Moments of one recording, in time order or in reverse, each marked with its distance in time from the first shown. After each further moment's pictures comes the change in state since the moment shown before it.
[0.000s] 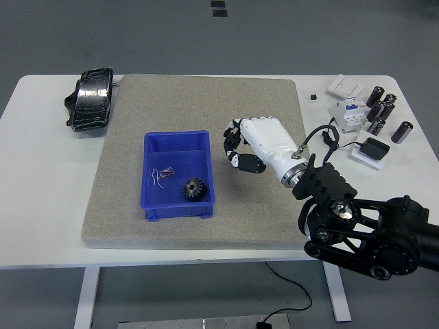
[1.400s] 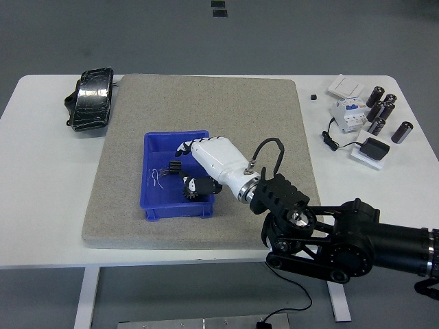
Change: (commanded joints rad) left arm -0.011 0.005 -0.014 0.002 0.030 -0.005 0.006; right arm 0.046 0.171 -0.105 -0.150 0.097 0.021 0.047
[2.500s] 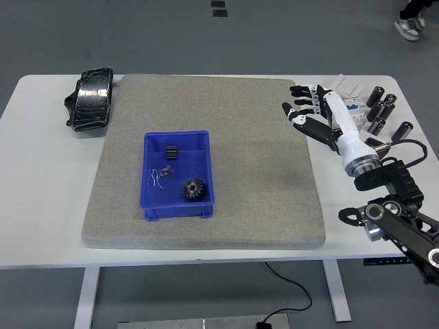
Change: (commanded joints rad) left arm 0.005 -0.002 -0.002 -0.004 -0.012 -0.007 0.010; right arm -0.505 -0.281 0.749 0.184 0.677 -0.057 0.450
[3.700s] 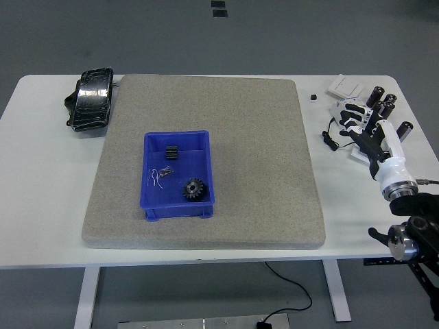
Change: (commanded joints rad) left arm 0.014 -0.005 0.006 0.003 -0.021 0.002 -0.004; right arm -0.212 0.051 0.253 -0.005 0.209 0.082 0.098
